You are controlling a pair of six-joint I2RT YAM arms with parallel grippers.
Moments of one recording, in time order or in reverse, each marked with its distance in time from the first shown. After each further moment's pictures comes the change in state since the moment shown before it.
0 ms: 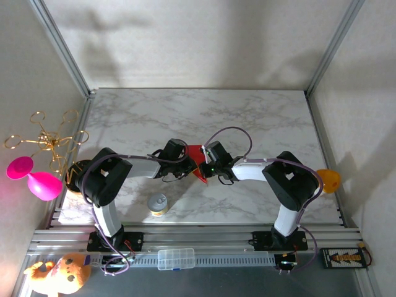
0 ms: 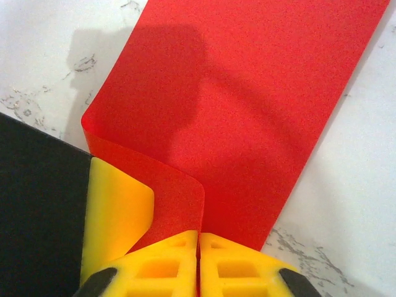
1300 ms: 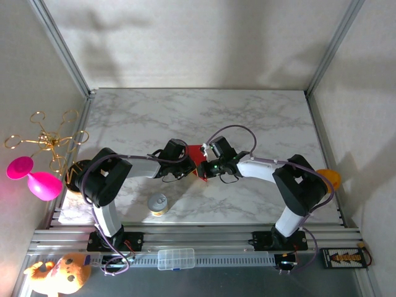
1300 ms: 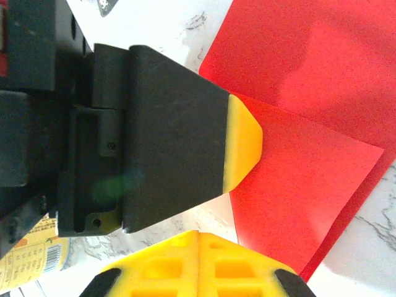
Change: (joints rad) left arm 0.001 -0.001 0.003 -0.018 -0.015 0.011; right arm -0.039 -0.082 0.038 -0.160 -0.320 0.071
